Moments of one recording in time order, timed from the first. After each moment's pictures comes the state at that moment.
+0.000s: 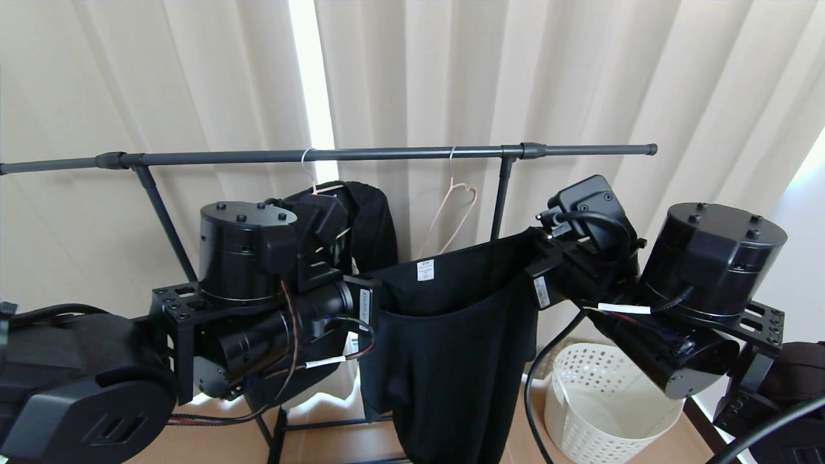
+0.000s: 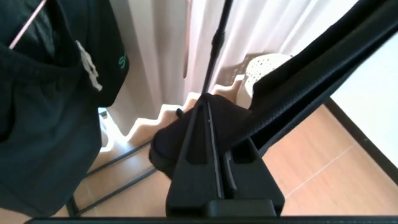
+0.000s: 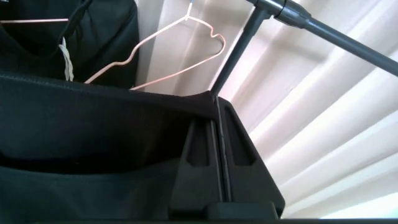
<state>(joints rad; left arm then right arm) -0.67 1.68 -0.81 -0.54 0.15 -0.14 0.70 1.71 -0.71 -0.93 -0.53 -0.30</state>
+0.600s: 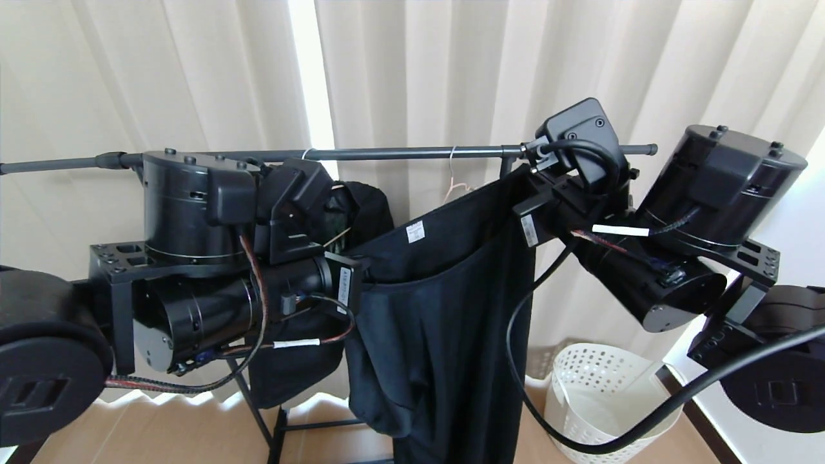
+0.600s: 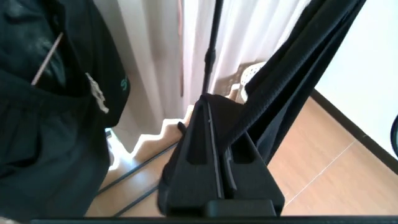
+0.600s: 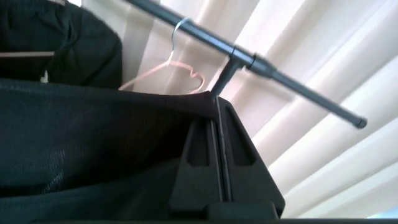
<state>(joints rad) -0.65 1.59 -0.93 -0.30 0.11 -0.06 0.69 1.75 -0.93 -0.93 -0.52 -0.46</state>
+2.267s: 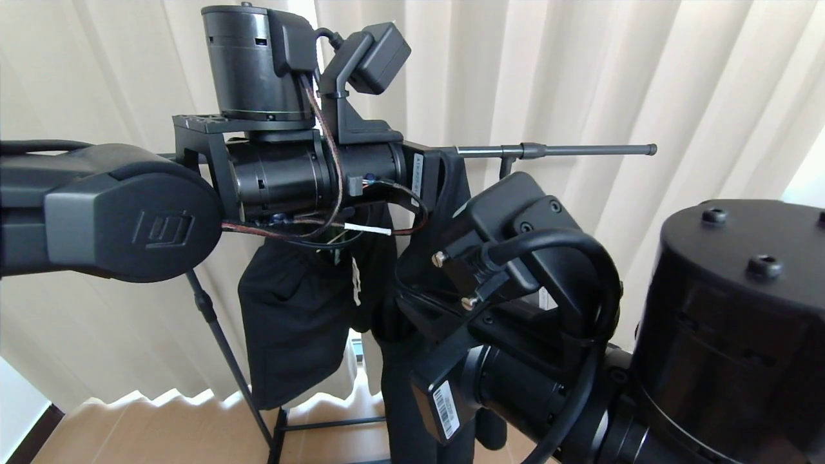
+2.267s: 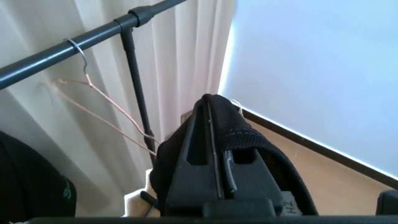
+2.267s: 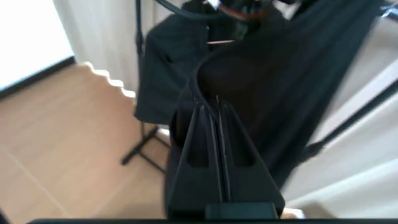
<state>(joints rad) -0.65 1.80 -1.42 -0.27 -0.28 0.03 1.17 1.65 -0.96 -0.48 -0.47 0.00</state>
